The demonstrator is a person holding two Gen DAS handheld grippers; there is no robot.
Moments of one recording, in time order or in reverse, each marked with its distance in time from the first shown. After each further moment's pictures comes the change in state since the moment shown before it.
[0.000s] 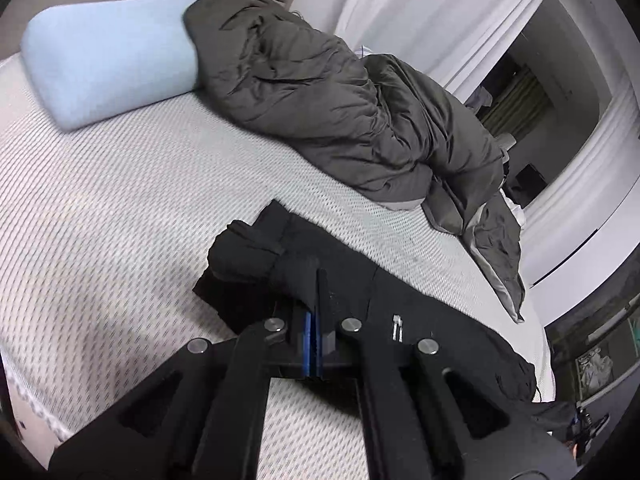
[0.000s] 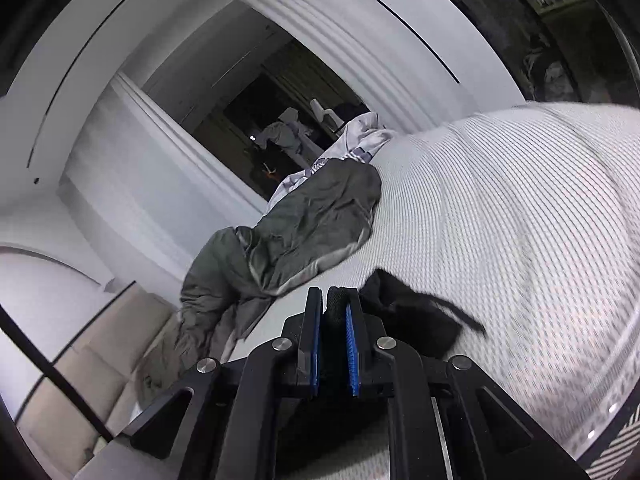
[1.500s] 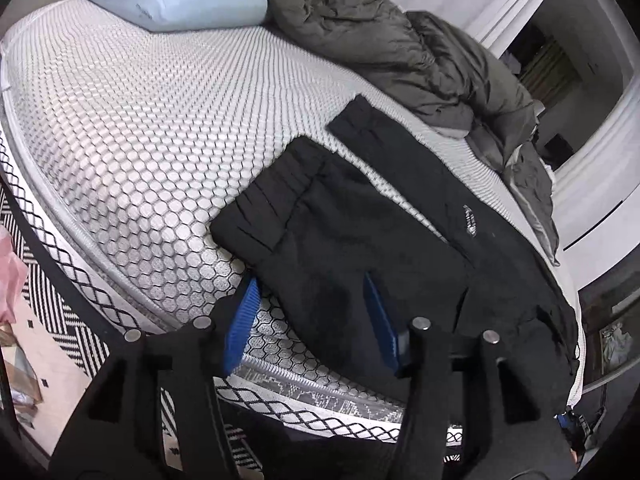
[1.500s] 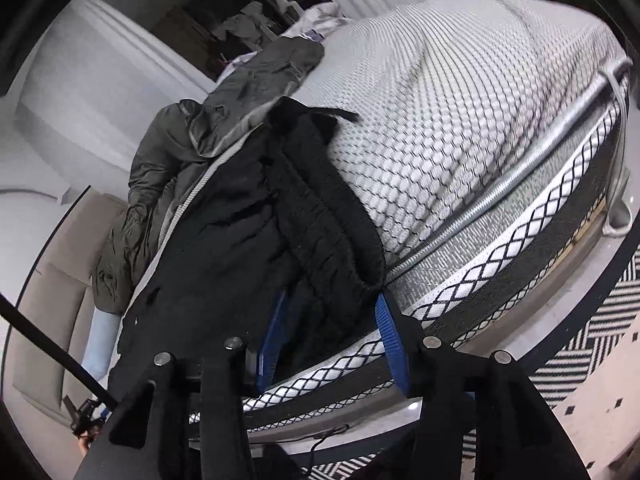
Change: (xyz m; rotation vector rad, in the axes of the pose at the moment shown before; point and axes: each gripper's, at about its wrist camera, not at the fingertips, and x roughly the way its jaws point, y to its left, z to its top) left arm -0.043 0.102 -0.143 -0.004 0.129 0.115; right arm -0.050 -0.092 -0.114 -0.032 0.434 -0.171
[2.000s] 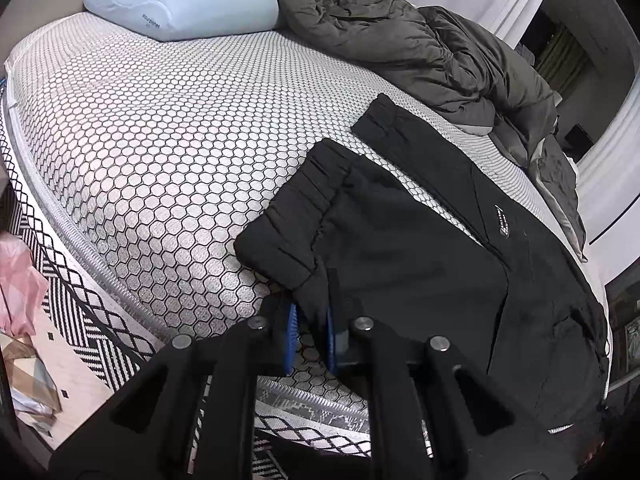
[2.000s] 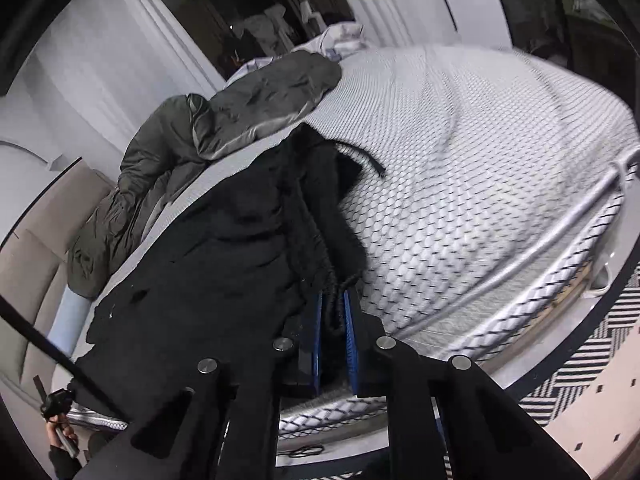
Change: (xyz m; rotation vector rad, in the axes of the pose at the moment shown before) left arm 0.016 0.002 -0.001 0.038 -0.026 0.099; right arm -0.012 0.040 0.023 -0.170 -0.085 -0.110
